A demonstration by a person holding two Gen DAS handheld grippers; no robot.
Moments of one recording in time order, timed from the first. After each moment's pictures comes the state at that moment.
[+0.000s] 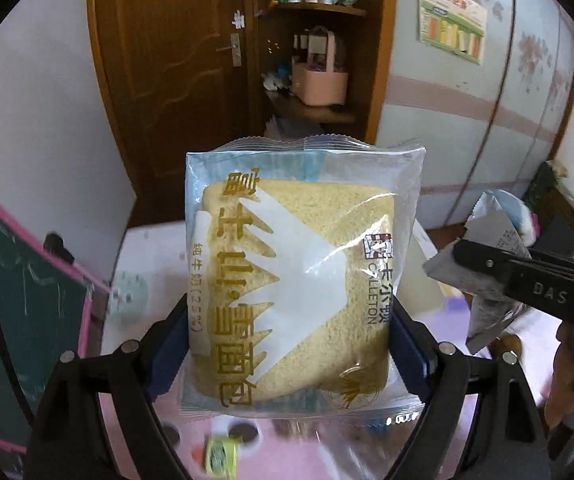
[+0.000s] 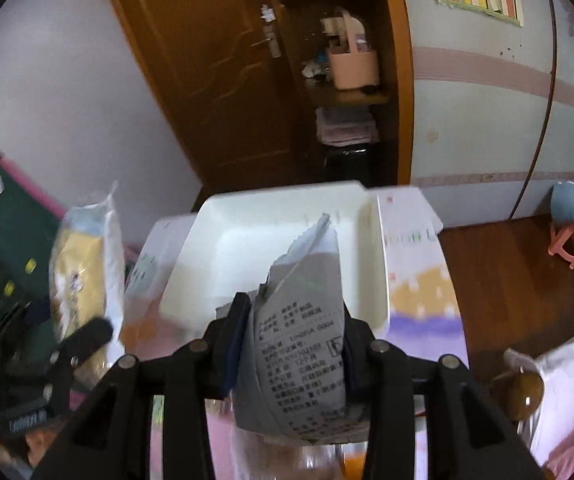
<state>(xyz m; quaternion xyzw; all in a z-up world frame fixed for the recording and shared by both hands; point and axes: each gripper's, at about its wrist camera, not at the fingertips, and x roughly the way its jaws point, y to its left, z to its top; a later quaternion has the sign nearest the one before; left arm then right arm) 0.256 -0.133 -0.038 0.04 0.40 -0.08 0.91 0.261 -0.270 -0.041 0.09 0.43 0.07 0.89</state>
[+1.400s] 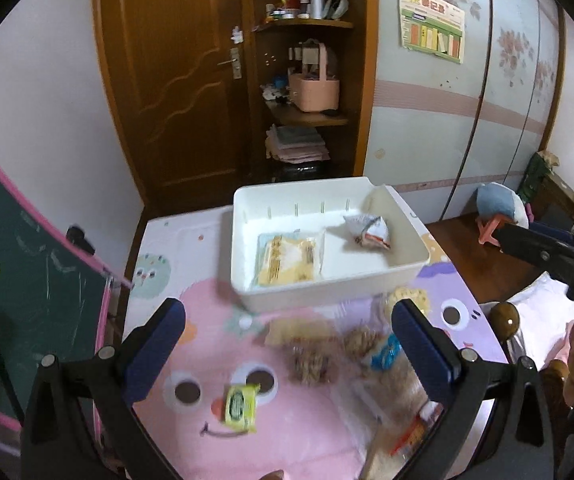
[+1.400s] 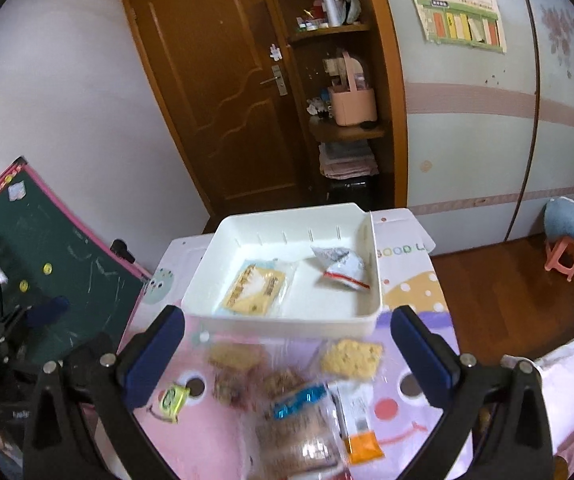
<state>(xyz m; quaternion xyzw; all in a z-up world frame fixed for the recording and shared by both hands) 0.117 -0.032 -0.010 0.04 0.38 -0.10 0.92 0.118 -0.274 -0.011 0.08 0.36 0.08 0.93</state>
